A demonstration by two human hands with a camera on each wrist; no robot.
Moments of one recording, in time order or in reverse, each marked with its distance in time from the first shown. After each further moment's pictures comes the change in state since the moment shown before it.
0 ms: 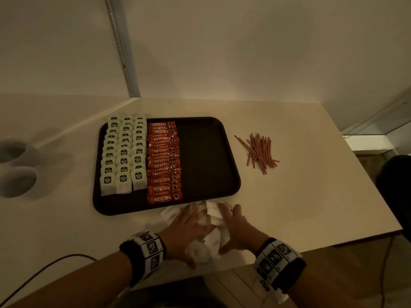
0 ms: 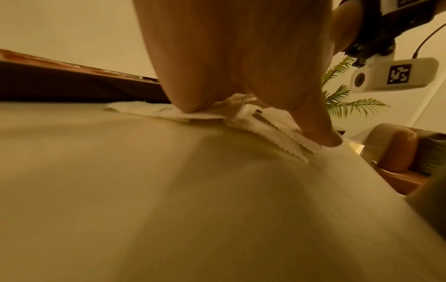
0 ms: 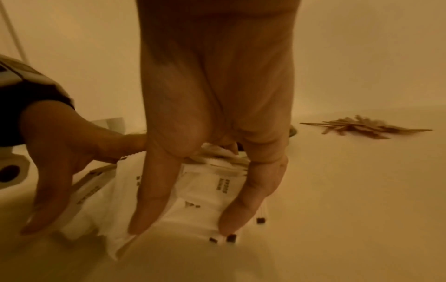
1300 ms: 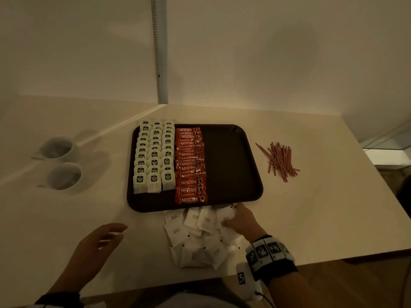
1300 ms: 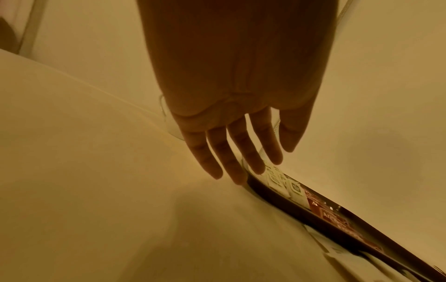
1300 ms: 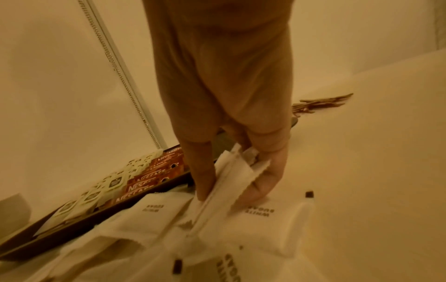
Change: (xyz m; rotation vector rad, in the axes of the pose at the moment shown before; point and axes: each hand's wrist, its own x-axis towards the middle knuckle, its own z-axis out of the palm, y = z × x) left_hand -0.196 -0.102 0.060 -0.948 0.927 -0.543; right_hand 0.030 -0.068 0.000 0.463 0.222 0.240
